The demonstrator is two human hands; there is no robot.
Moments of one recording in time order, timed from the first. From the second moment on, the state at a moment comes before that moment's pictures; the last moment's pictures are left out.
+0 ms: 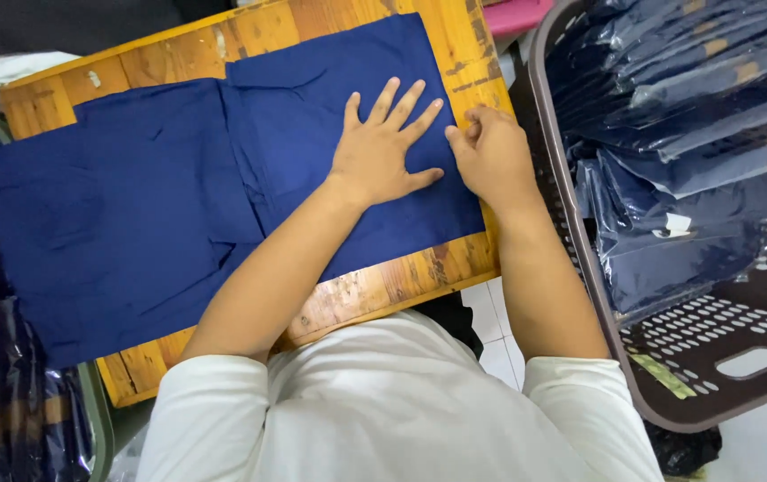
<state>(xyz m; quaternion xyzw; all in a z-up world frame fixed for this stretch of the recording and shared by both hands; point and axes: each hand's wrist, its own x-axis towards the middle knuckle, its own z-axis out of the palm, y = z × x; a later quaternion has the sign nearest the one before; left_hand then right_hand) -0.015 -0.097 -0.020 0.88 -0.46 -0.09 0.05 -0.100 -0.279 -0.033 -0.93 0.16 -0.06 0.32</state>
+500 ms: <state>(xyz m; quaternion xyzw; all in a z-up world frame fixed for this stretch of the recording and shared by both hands) -0.019 -0.072 0.010 0.89 -0.42 -0.14 0.09 -0.083 -0.306 0.014 -0.89 0.23 0.10 0.37</state>
